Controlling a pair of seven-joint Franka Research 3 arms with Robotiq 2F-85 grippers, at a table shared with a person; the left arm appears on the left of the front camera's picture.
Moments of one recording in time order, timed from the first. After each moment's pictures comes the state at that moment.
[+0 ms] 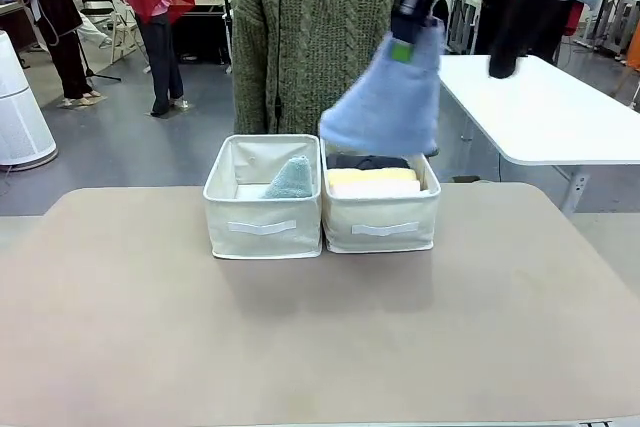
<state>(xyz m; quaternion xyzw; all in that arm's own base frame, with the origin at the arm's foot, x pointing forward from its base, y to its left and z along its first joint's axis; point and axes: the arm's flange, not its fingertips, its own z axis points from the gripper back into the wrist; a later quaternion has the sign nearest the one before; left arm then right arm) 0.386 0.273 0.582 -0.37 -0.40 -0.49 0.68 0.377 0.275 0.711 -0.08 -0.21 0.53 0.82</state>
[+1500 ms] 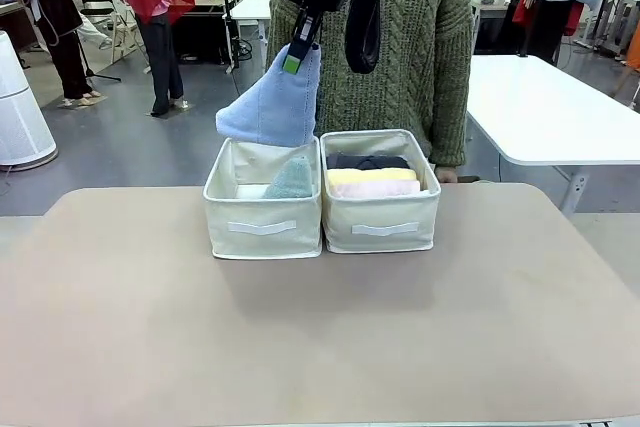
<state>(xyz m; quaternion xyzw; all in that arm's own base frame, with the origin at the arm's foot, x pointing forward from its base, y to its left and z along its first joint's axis) 0.386 0.272 0.582 -0.37 -0.40 -0.49 0.68 0.536 0.368 0.645 0.04 -0.25 0.65 0.71</state>
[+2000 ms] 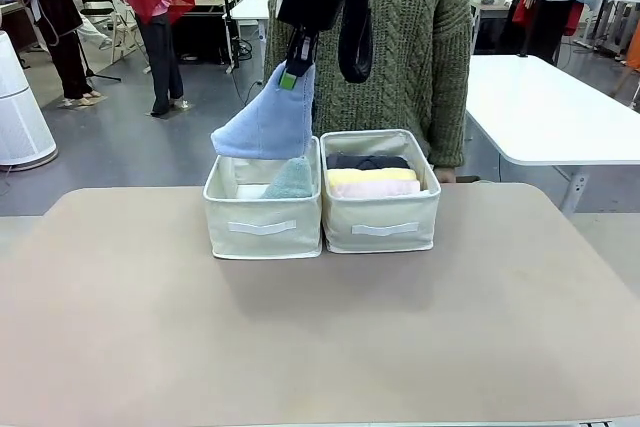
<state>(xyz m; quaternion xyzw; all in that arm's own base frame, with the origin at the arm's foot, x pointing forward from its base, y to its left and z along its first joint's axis) 0.386 0.272 0.582 -0.37 -0.40 -0.49 0.68 0.558 0.380 0.612 0.03 -0.24 0.72 0.65</state>
